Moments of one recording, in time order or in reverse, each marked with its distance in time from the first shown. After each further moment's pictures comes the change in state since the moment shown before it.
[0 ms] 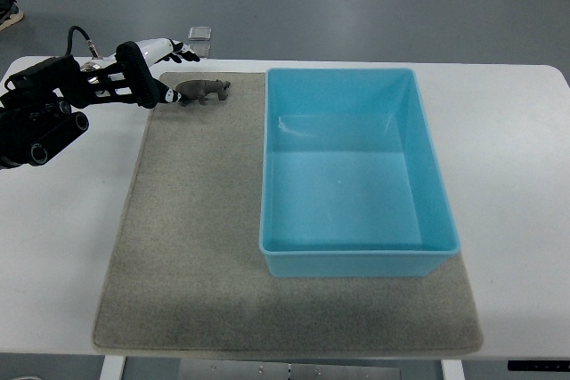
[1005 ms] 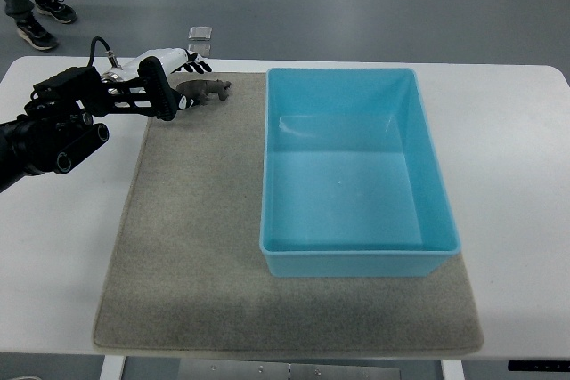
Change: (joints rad) left arm -0.003 -0.079 0.070 0.064 0.002 0.067 -0.003; right arm 0.000 0.000 0.000 0.000 0.000 0.000 0.000
